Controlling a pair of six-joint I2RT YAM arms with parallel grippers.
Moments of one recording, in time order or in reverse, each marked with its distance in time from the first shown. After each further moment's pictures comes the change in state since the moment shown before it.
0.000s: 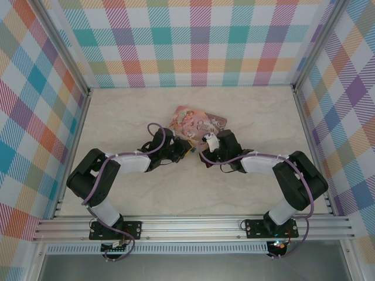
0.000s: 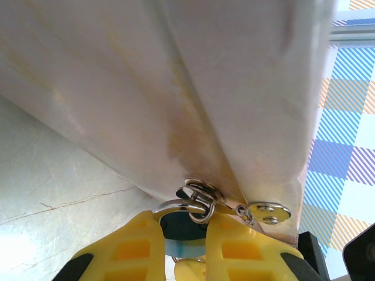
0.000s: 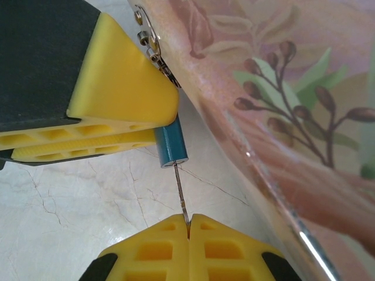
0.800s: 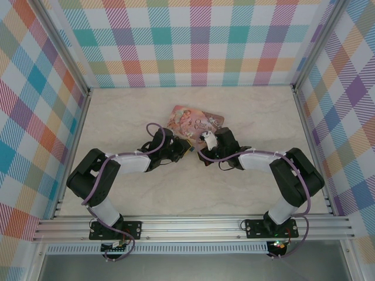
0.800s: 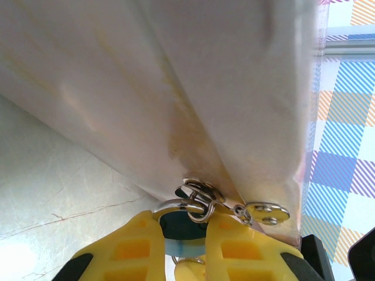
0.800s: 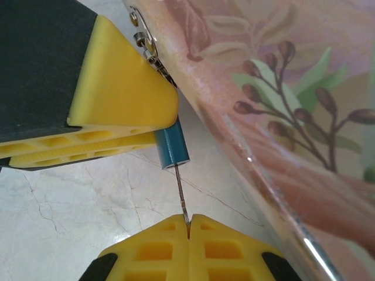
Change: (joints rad) left arm 0.000 0.000 0.000 -0.004 -0.040 -0.006; right arm 0.000 0.041 0.051 -0.029 -0.016 -0.014
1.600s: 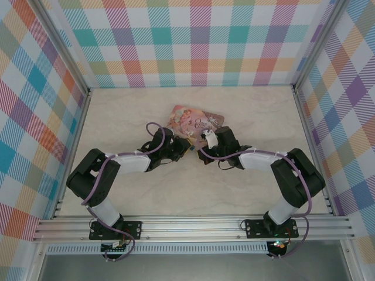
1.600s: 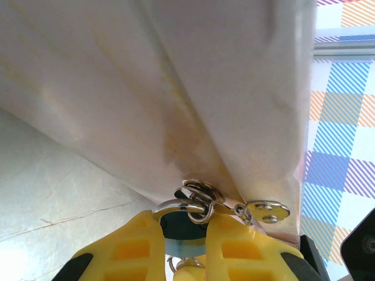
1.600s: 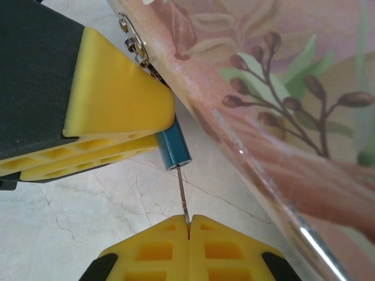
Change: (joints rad) left arm 0.000 0.000 0.000 0.025 -0.003 0.001; right arm -0.003 -0.015 0.012 -0.017 -0.003 0.096
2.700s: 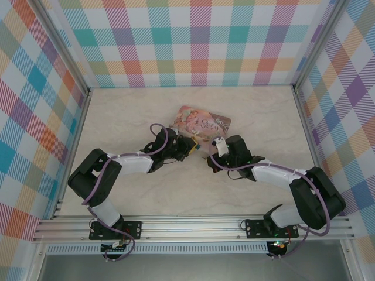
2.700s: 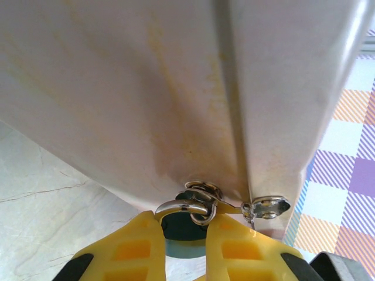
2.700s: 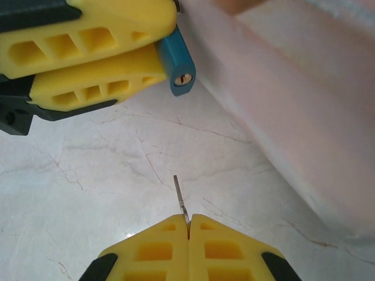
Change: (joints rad) left arm -0.038 0.008 0.011 0.071 0.011 -0.106; right arm -0.018 -0.237 -0.197 -0.036 0.034 0.034
